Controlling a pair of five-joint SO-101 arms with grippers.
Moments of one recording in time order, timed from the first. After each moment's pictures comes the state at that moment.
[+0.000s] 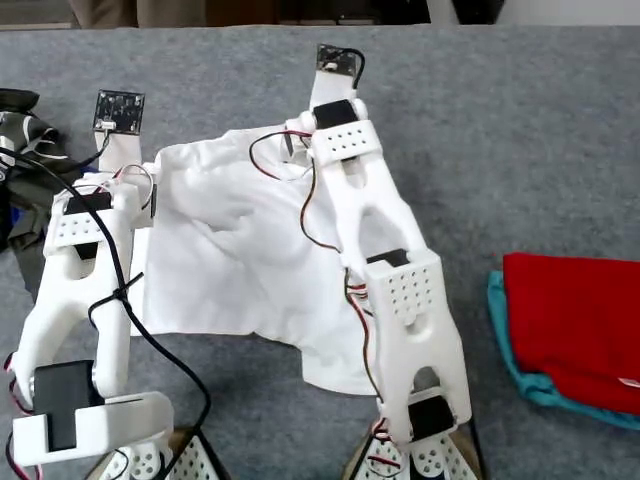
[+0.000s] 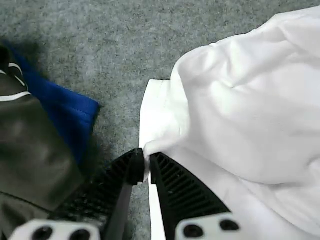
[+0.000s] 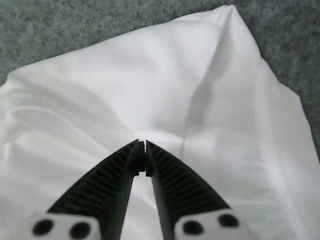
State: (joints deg) left arm -13.5 -9.4 34.5 33.6 -22.8; right arm -21.3 50.5 -45.1 72.7 -35.3
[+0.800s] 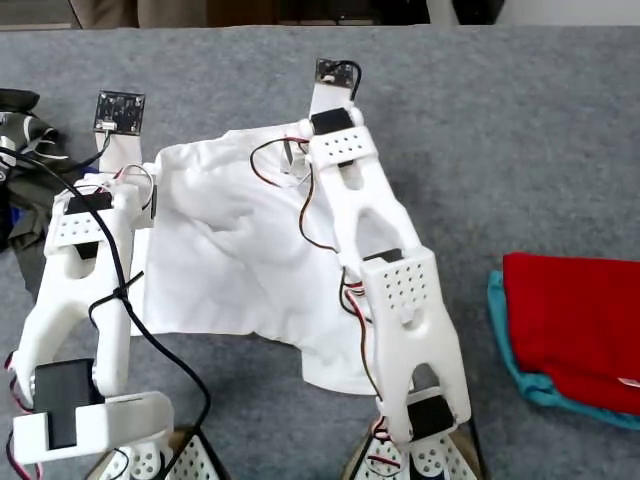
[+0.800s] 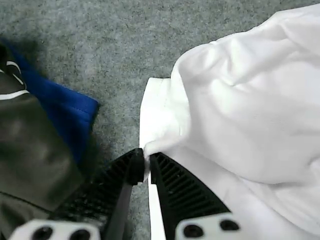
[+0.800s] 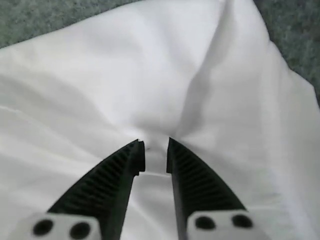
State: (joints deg) left arm -13.5 -9.1 34.5 33.6 -22.8; right arm -21.3 54.9 -45.4 72.5 -35.5
